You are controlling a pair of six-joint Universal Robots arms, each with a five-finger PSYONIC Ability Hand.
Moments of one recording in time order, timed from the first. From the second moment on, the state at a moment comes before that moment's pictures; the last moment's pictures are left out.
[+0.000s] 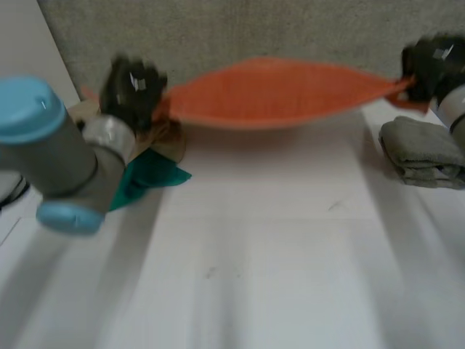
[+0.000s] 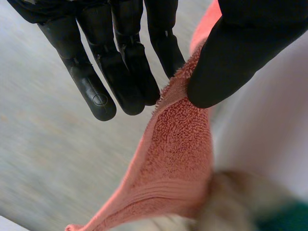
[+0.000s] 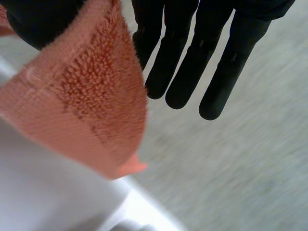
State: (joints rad) left arm 4.28 -2.00 -1.39 3.47 -1.57 3.82; right arm 1.67 -1.10 1.20 -0.18 1.36 2.77; left_hand 1.15 1.20 1.19 1.20 0.99; right_hand 1.12 1.18 1.19 1.19 0.99
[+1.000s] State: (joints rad) left arm 4.59 -2.16 -1.67 3.61 -1.20 3.84; right arm 1.55 -1.04 1.48 -0.17 1.32 2.70; left_hand 0.52 0.52 0.52 0.52 0.35; right_hand 1.12 1.18 1.19 1.20 0.99
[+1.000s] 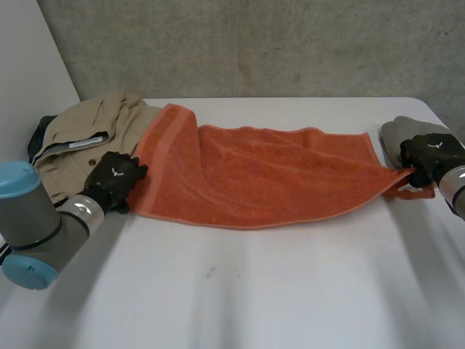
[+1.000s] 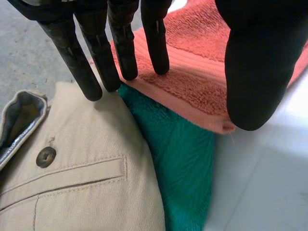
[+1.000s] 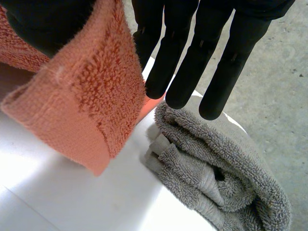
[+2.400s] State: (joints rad) left arm 4.45 -1.96 -1.50 3.04 -1.49 3.75; right arm 1.45 -1.09 1.39 0.31 1.29 2.31; left_hand 1.12 1.19 1.19 1.20 0.98; right_hand 1.12 1.18 1.19 1.20 0.99
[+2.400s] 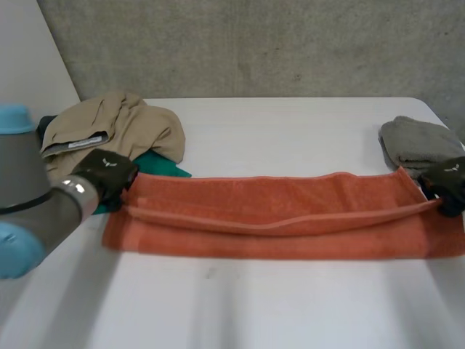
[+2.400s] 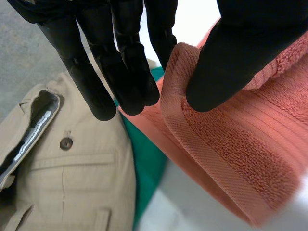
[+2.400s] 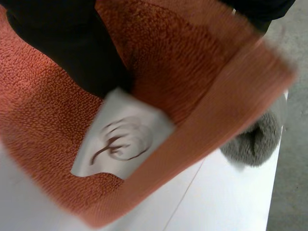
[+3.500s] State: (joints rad) left arm 4.26 -2.25 -1.16 3.22 -1.56 3.76; right arm 1.50 -1.01 1.23 0.15 1.15 2.53; left_hand 0.25 0.24 0.25 0.24 0.06; right_hand 0.23 0.21 0.20 0.20 0.05
